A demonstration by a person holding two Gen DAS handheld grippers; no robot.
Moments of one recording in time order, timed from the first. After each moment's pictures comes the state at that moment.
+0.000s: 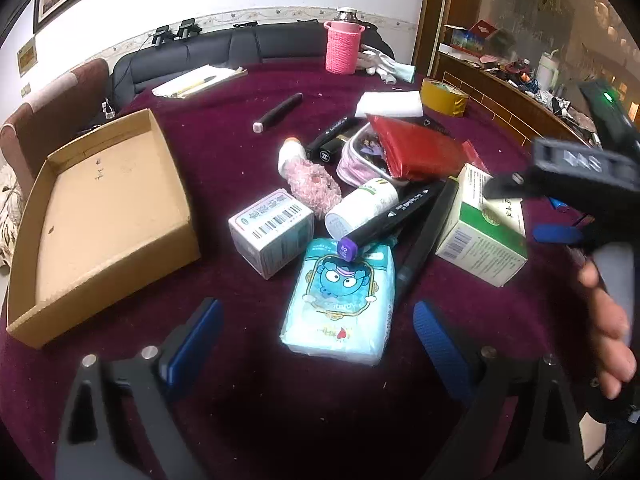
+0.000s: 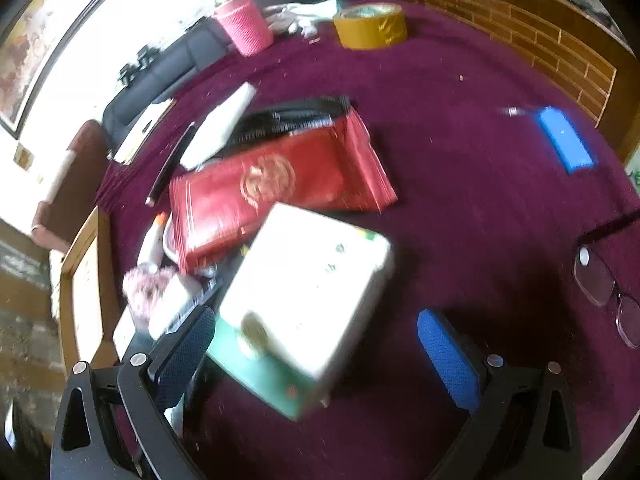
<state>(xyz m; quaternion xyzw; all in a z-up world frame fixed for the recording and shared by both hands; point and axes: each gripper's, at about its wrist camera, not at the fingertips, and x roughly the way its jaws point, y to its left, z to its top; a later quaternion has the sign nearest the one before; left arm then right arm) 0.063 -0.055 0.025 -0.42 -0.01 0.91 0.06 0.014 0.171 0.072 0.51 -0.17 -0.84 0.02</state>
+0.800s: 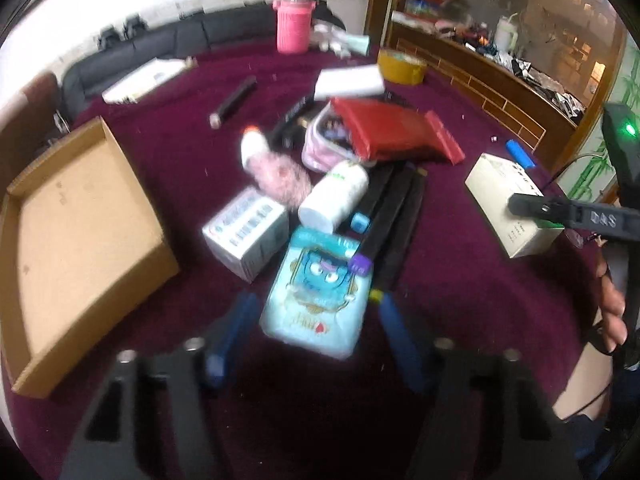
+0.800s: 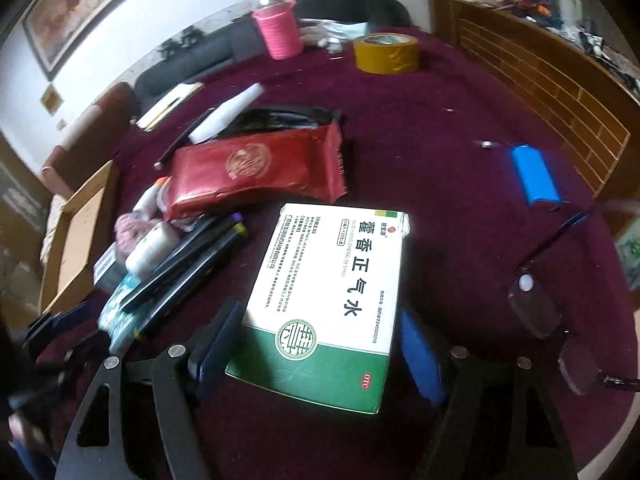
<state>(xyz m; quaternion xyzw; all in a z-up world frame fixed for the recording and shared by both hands) 0.040 -0.058 0.026 -0.47 0.03 0.87 0.15 0.061 0.217 0.076 0.48 -0.09 -0.87 0.10</state>
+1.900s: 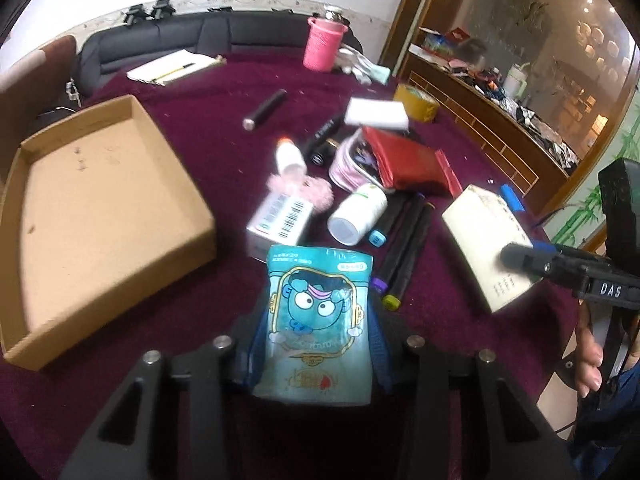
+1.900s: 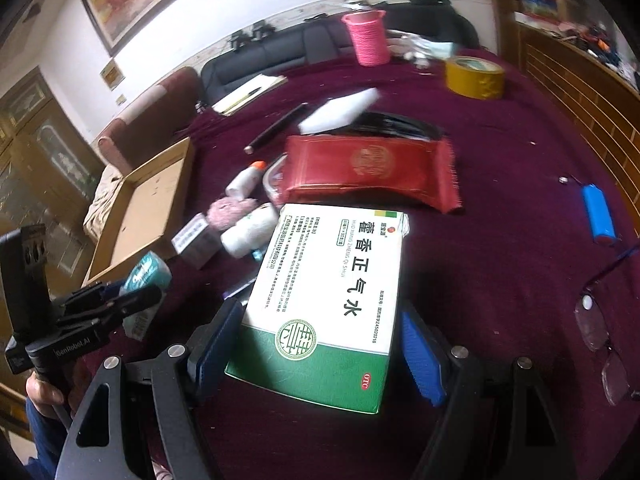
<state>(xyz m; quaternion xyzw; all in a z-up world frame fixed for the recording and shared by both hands) 0.060 -0.103 0.046 -0.44 -0.06 0.89 0.15 0.082 0.152 0.097 0.46 -0.07 -0.86 0.20</state>
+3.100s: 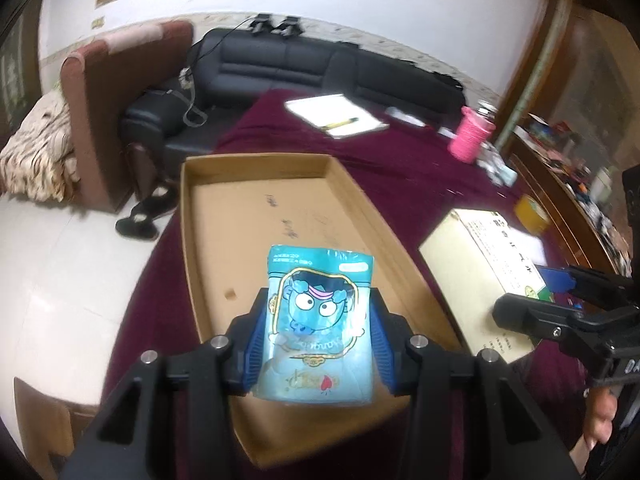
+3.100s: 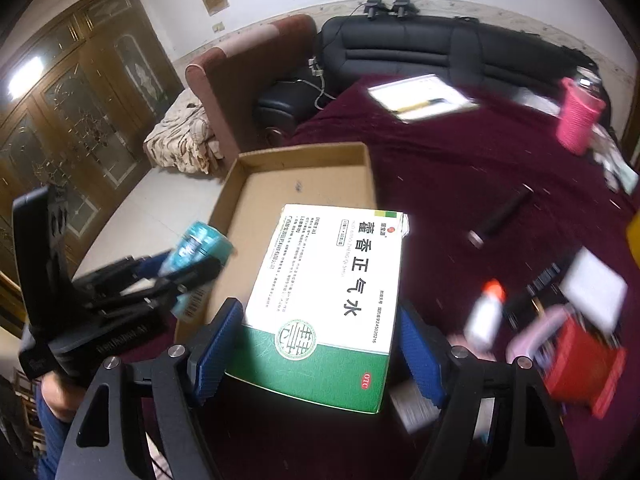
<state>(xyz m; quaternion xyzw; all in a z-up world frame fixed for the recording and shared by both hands) 0.010 -0.297 0.098 -0.40 -0.14 0.90 -0.03 -0.013 -0.122 0.155 0.47 0.06 -0.81 0.36</state>
